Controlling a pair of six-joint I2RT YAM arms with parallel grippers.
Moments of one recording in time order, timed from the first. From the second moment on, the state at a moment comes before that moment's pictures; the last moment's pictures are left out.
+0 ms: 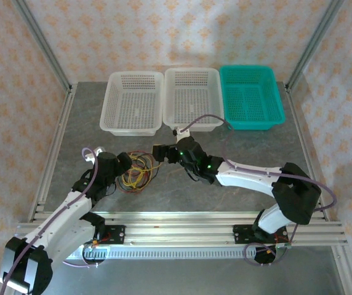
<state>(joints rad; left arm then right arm) -0.28 0.82 0.38 -0.35 -0.26 -0.89 0.95 1.51 0.89 0.18 0.22 0.58</state>
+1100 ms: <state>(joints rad) -0.25 1.10 0.38 -0.22 -0.07 -0.83 0.95 1.47 0.90 0.10 0.37 0.64</state>
